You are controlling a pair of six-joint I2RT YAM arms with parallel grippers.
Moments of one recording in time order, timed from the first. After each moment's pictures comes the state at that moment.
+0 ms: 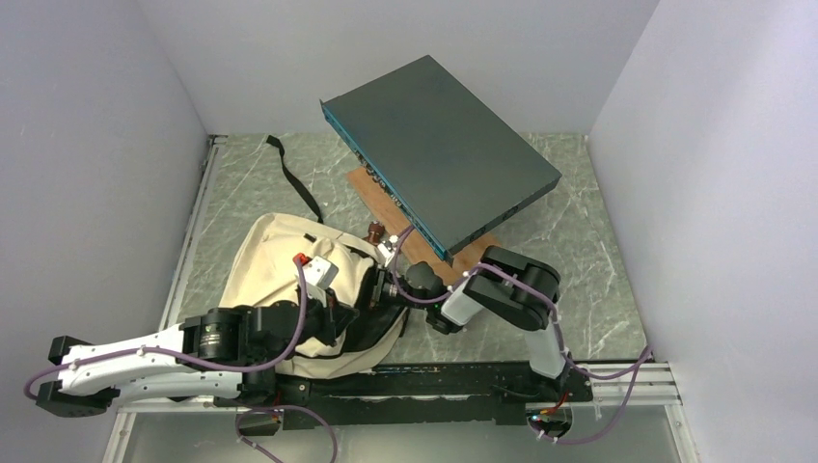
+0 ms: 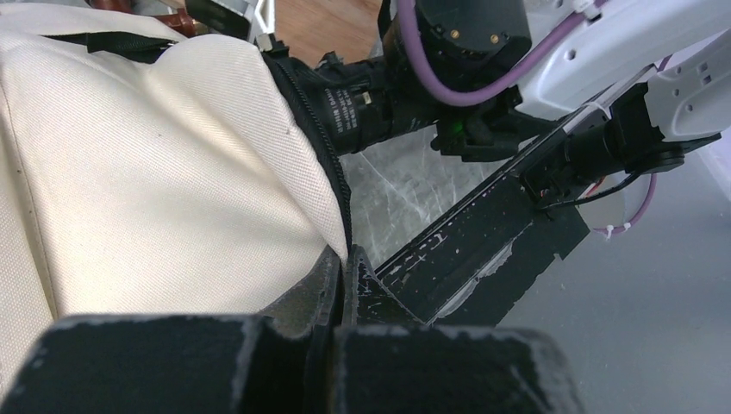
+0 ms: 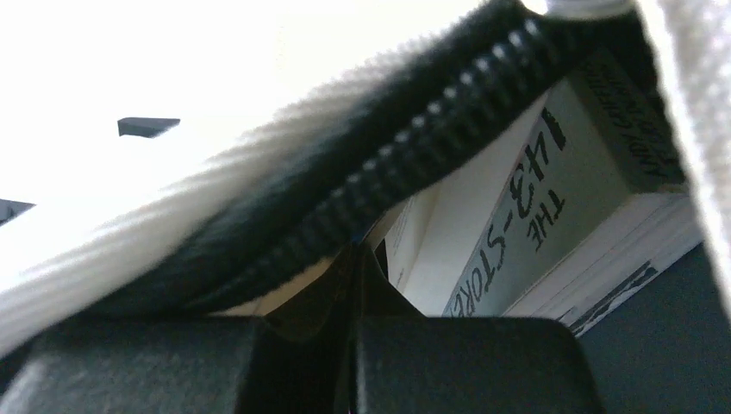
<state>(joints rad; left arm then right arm) -1.41 0.55 0.70 -0.62 -0.52 -0.67 1.03 1.98 0.66 1.29 -0.34 1.33</state>
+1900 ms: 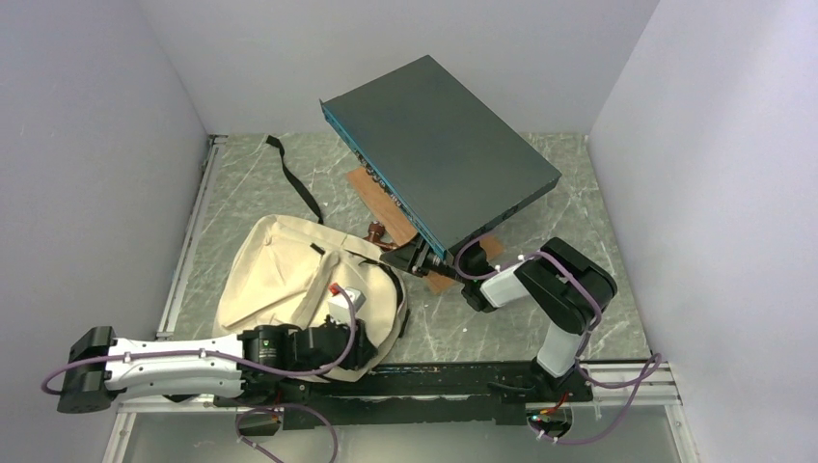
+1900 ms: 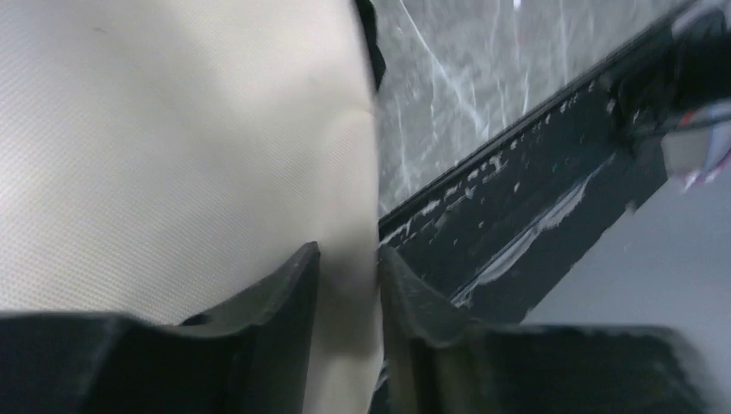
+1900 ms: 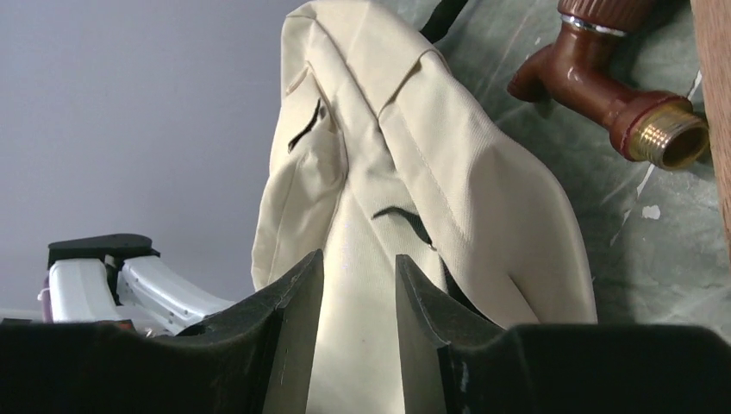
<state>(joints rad) -1.40 0.68 0.31 -0.31 -0.38 -0.92 0.70 1.74 0.52 1.11 -0.38 1.14</state>
